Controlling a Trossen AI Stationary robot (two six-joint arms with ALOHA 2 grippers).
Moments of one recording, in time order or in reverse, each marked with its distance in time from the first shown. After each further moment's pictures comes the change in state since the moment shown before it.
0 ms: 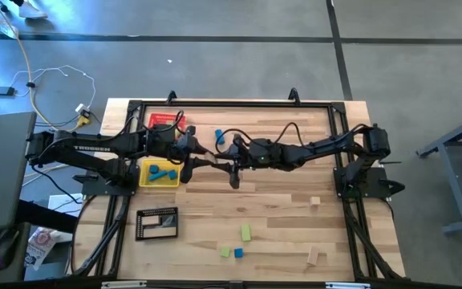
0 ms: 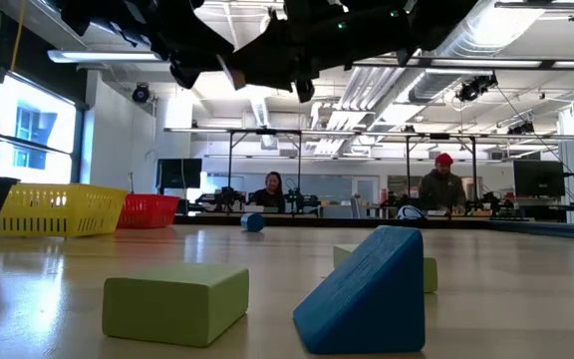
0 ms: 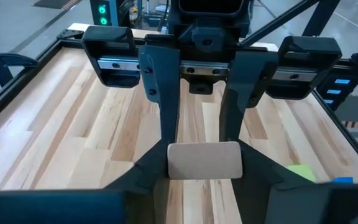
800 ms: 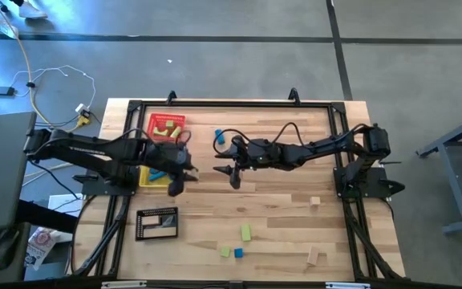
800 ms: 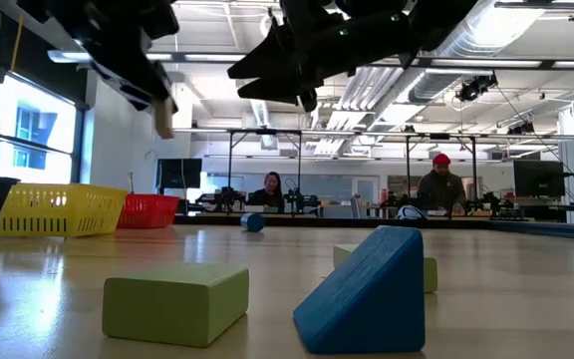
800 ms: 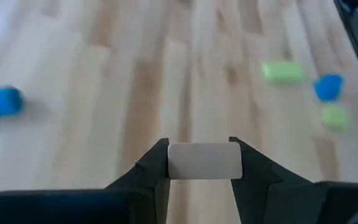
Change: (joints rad) left arm -0.164 -0.046 0.000 -0.419 -0.099 -0.109; right arm -0.011 -0.002 -0.001 -0.073 0.004 0.041
